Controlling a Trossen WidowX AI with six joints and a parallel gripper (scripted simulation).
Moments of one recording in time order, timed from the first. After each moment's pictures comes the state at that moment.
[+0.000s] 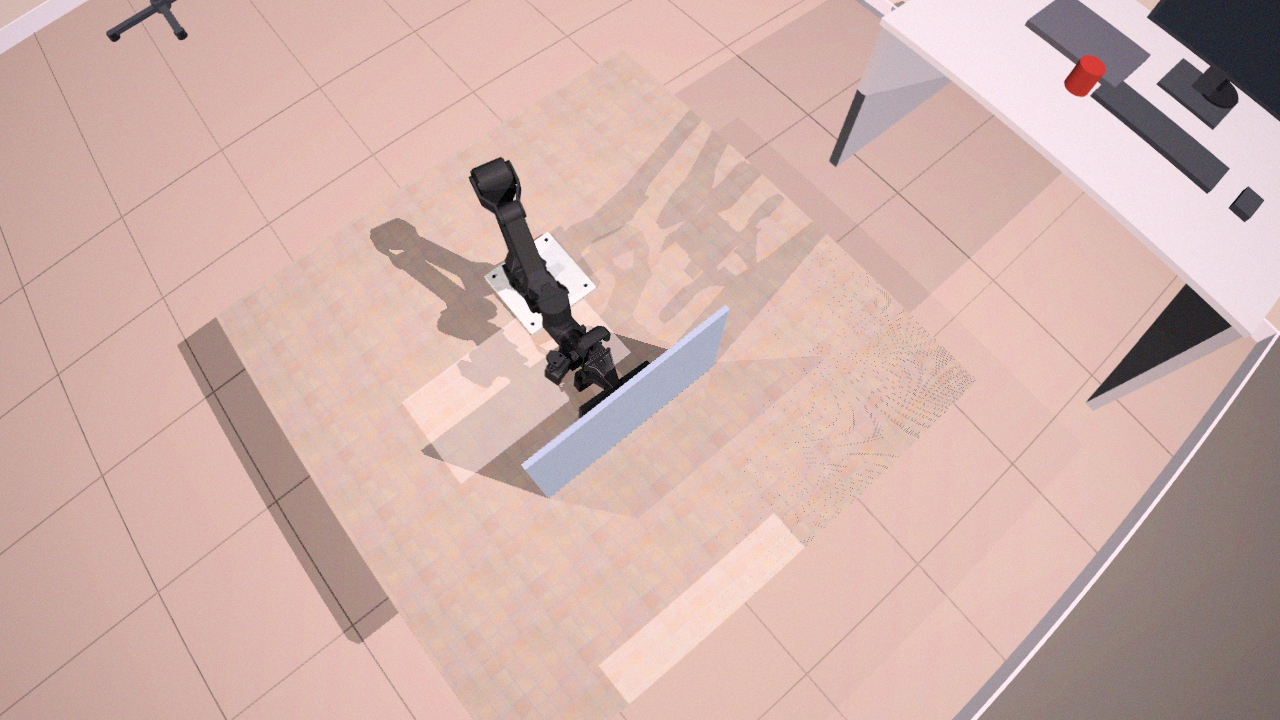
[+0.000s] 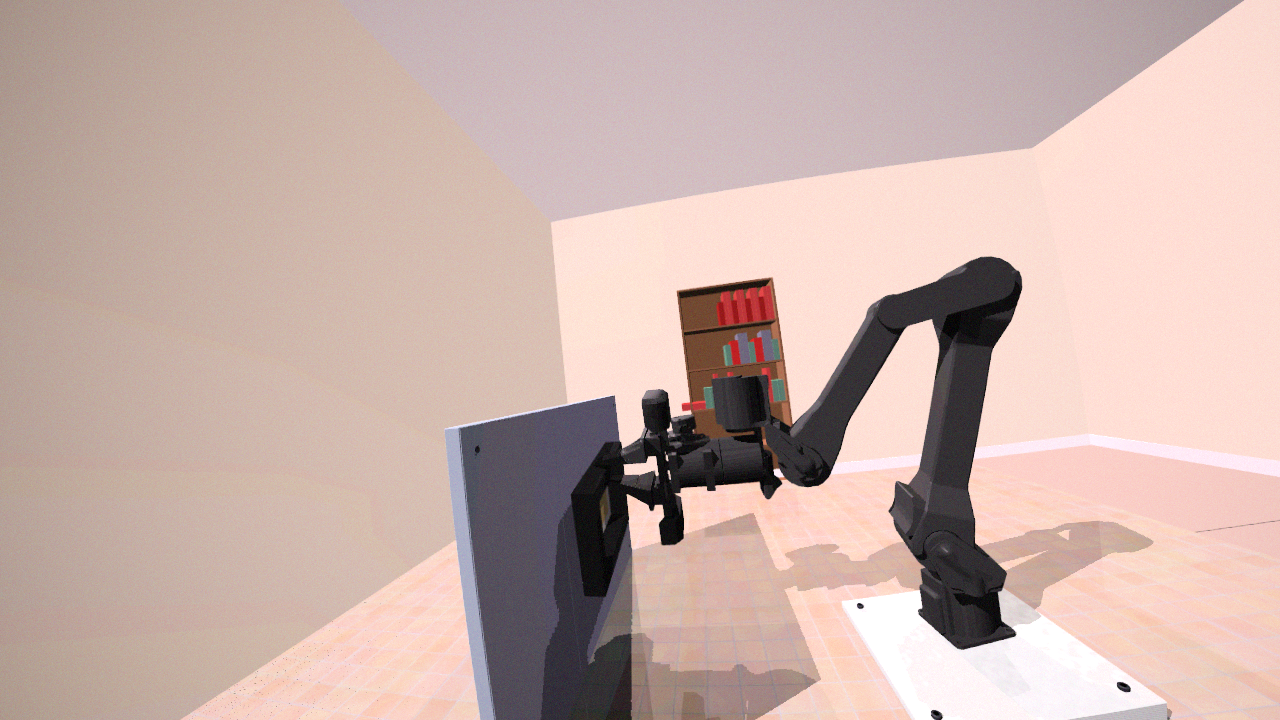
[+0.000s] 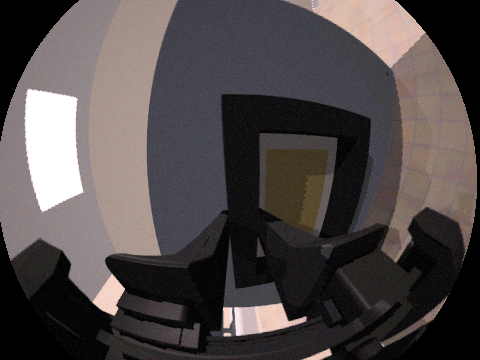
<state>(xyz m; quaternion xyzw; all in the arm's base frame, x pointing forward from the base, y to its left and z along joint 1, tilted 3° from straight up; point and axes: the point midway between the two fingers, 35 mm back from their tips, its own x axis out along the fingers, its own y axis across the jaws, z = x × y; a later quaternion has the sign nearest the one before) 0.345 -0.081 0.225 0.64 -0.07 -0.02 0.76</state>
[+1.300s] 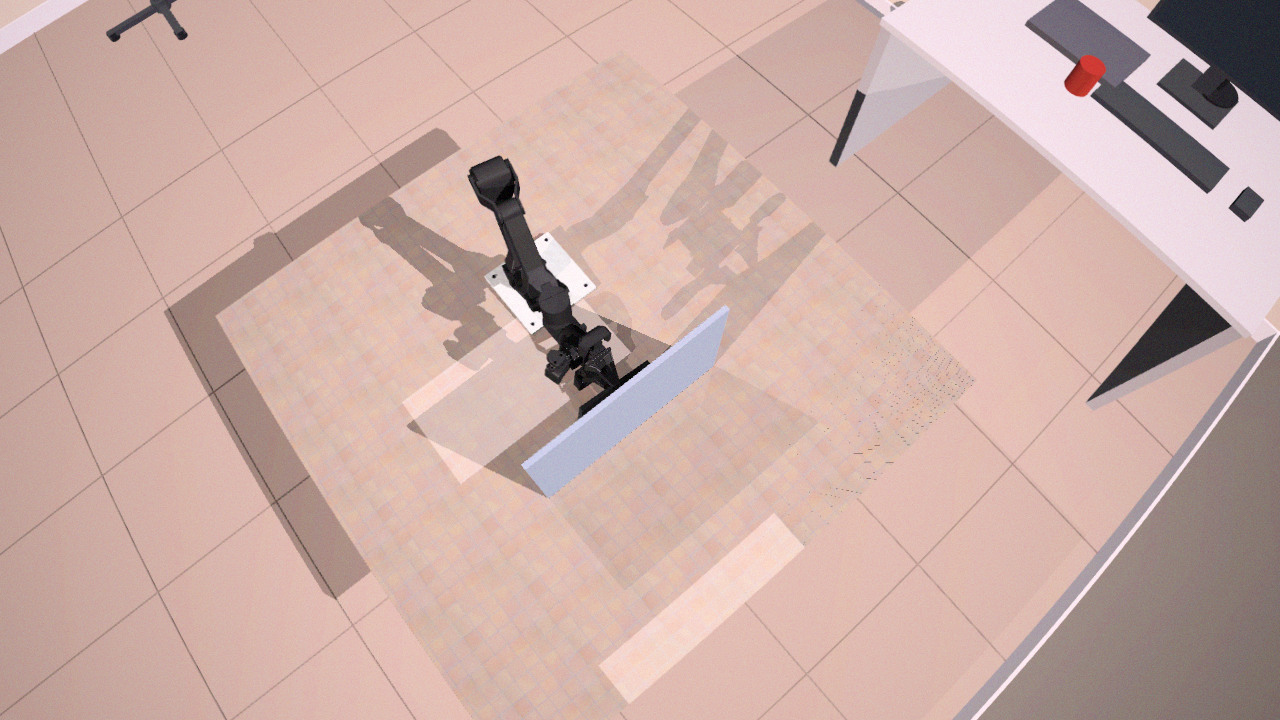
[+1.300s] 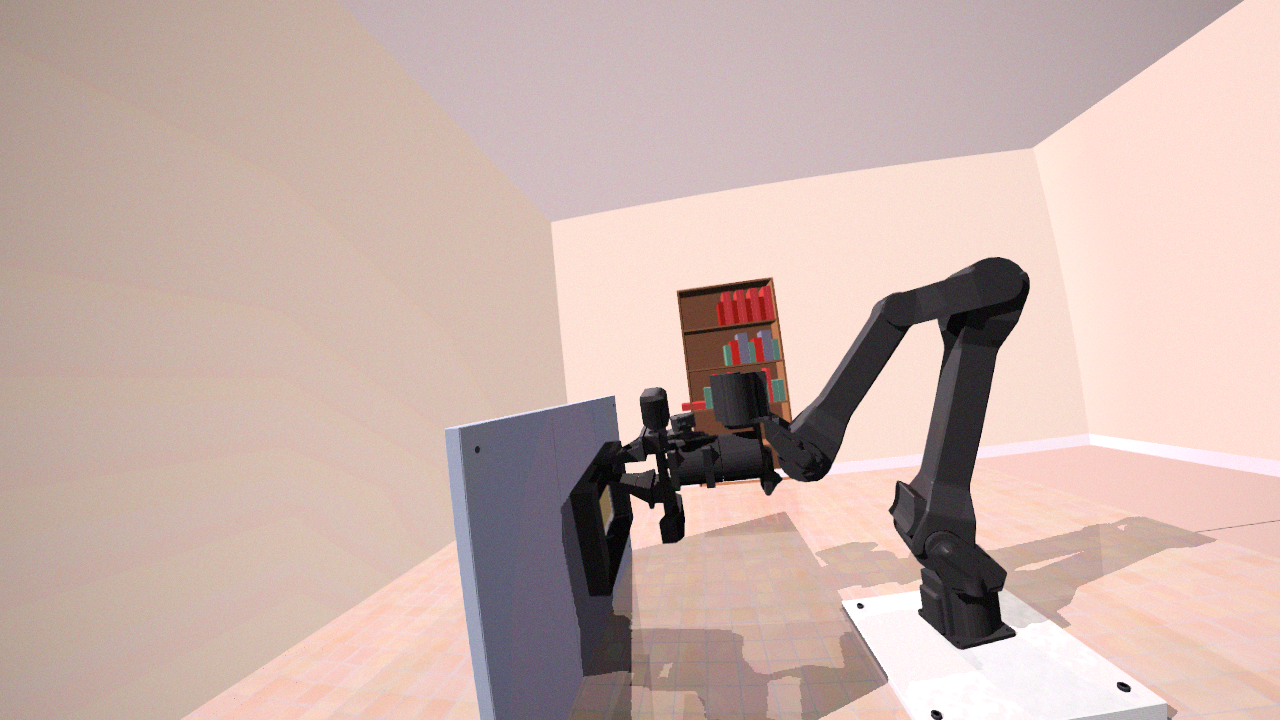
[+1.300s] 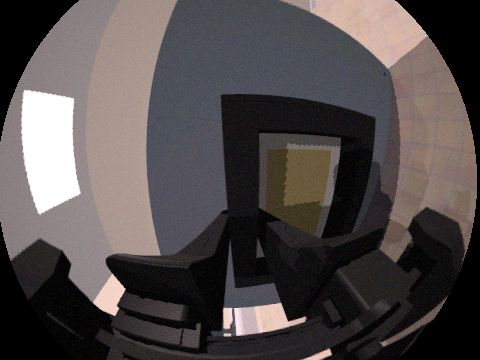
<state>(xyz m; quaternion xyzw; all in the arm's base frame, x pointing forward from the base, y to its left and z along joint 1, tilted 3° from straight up) 0.345 -0.081 0.227 0.64 -0.06 -0.02 0.76</state>
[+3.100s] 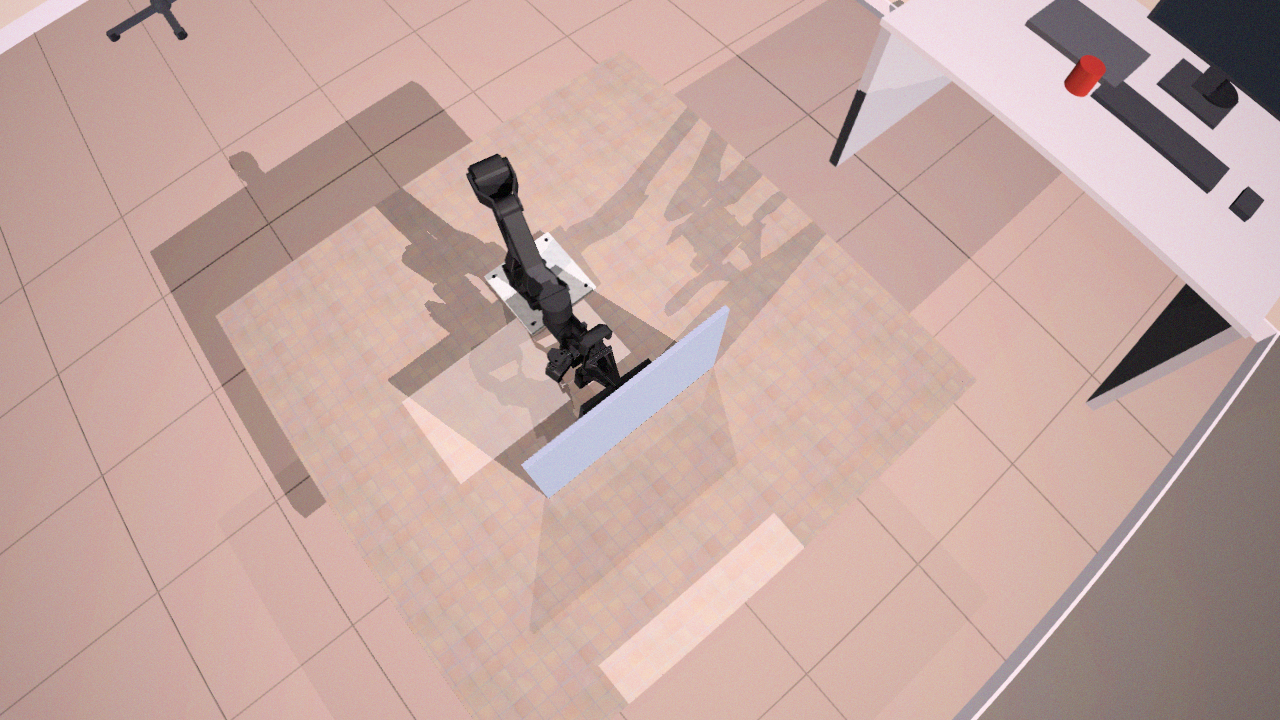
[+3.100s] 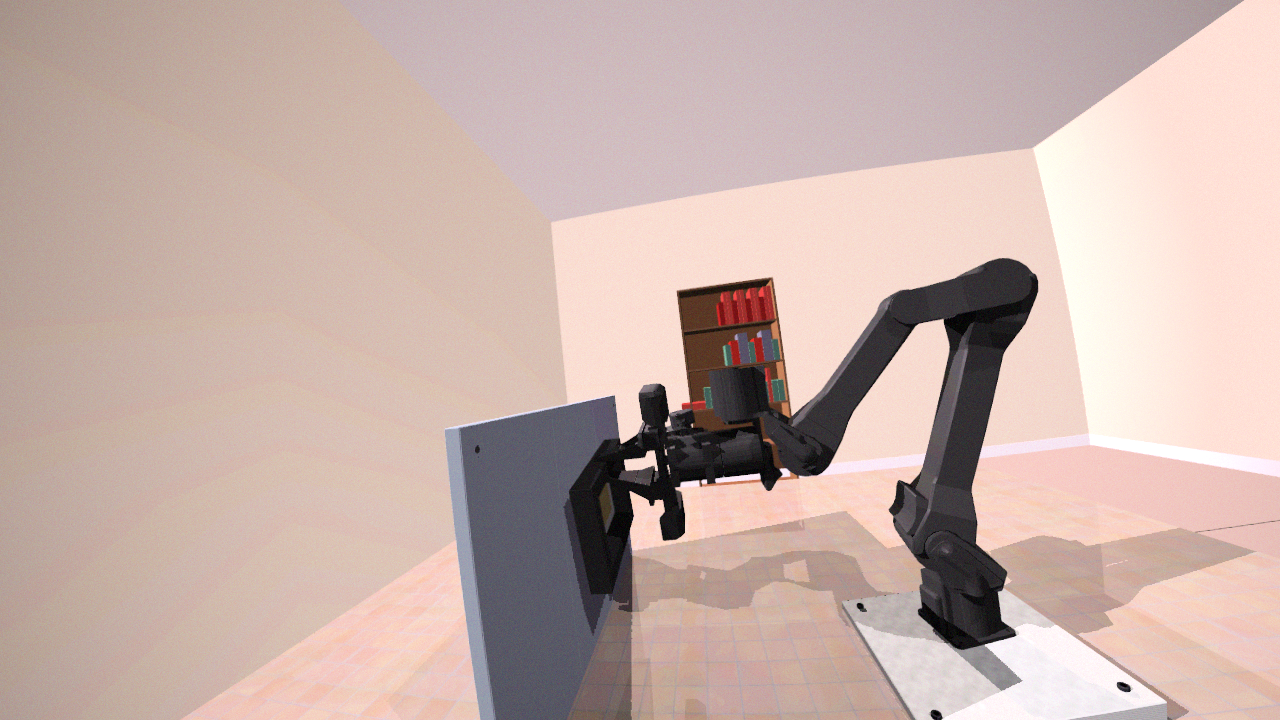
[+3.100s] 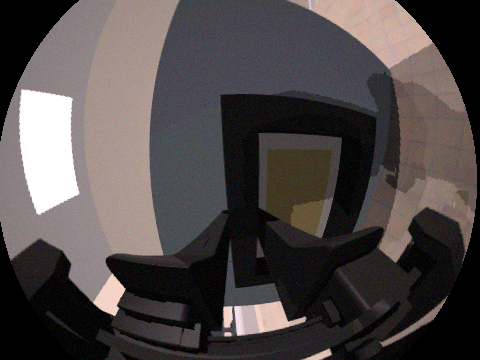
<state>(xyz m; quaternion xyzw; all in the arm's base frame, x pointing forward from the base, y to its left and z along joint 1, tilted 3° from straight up) 0.344 -0.078 0.233 0.64 -0.06 -0.02 0.76</state>
